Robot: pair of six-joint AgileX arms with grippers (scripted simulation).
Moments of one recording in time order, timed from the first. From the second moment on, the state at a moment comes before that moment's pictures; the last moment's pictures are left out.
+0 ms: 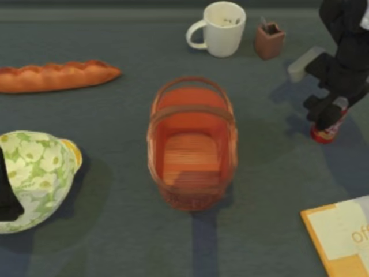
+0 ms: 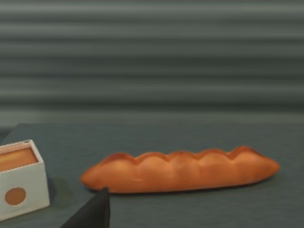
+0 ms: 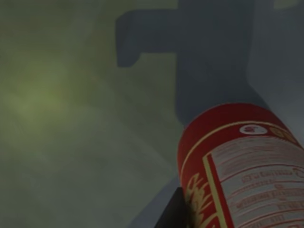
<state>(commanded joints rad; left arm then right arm) 0.00 0.00 0.00 0.00 0.00 0.00 0.17 2.28 1.82 -1.11 0.00 -0.58</state>
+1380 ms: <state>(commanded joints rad) 0.00 0.00 0.00 0.00 0.00 0.00 0.27 2.19 1.53 0.03 -0.67 -0.21</state>
